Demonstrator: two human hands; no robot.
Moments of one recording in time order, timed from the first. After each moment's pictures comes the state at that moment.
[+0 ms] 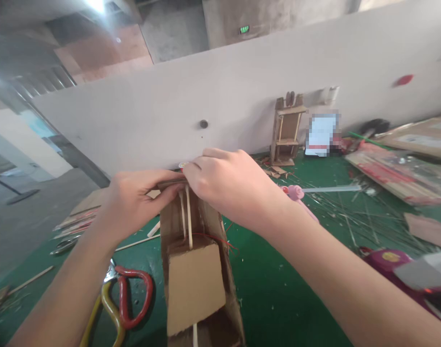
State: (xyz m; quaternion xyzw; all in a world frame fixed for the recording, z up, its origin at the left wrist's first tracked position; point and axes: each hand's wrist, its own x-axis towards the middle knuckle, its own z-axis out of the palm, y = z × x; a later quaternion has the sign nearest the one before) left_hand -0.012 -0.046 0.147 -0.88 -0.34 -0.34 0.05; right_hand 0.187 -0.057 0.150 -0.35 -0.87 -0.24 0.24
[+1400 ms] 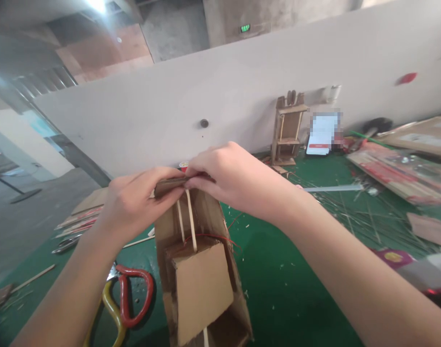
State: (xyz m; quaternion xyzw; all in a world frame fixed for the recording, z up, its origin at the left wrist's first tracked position) left_hand -0.015 -0.044 0.137 -0.87 -0.28 -0.34 0.21; right_hand 0.193 -0.050 0.157 -0.33 -0.88 -0.03 0.33
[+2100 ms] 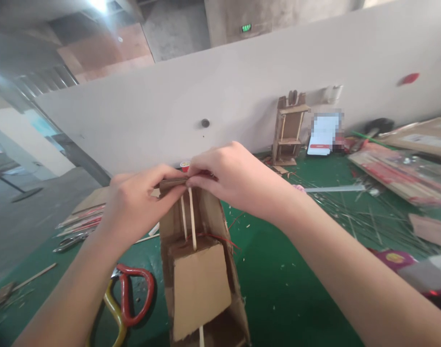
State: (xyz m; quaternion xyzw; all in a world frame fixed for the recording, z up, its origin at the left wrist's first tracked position) left_hand -0.006 -0.052 0.141 -0.85 -0.35 -0.36 0.15; right_hand 0.193 -0.050 0.156 -0.34 -0.88 -0.03 0.34
